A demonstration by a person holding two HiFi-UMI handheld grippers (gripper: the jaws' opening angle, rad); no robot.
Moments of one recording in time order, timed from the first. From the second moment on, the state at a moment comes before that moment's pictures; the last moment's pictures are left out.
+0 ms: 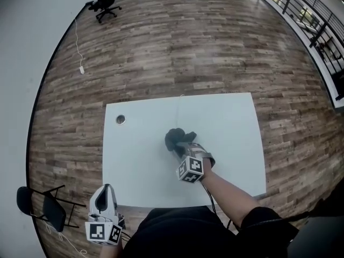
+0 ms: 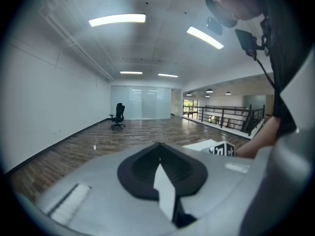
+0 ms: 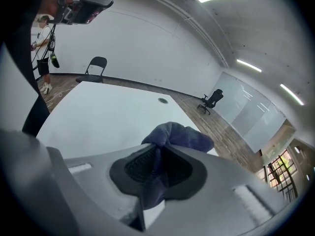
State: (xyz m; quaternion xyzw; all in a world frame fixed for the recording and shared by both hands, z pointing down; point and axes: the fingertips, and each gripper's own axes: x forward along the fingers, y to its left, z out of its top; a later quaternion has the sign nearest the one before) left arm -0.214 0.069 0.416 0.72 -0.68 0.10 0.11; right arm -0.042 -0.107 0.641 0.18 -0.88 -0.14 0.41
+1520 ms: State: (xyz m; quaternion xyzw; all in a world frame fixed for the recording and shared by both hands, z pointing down) left arm -0.213 0.085 0.415 0.70 -0.70 0.10 0.11; right arm -0.011 -0.166 0.530 0.28 -0.90 -0.15 0.30
